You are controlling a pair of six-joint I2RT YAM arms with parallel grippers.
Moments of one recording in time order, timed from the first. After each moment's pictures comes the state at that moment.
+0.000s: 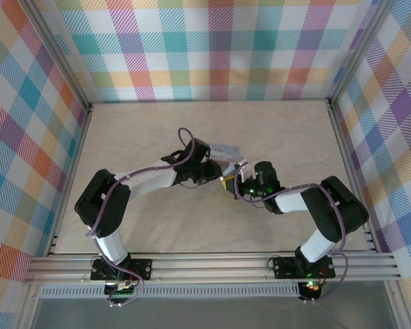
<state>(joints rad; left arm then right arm) -0.70 1.75 1.13 -0.24 0.25 -0.94 0.51 1.63 0.47 0.67 -0.51 0.23</state>
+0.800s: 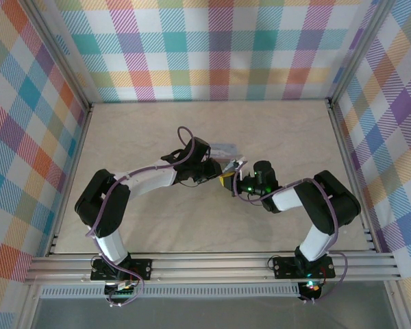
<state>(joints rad) -0.70 1.75 1.14 -0.25 0.23 -0.95 0.51 1.70 0.49 0.80 -0.52 0.26</state>
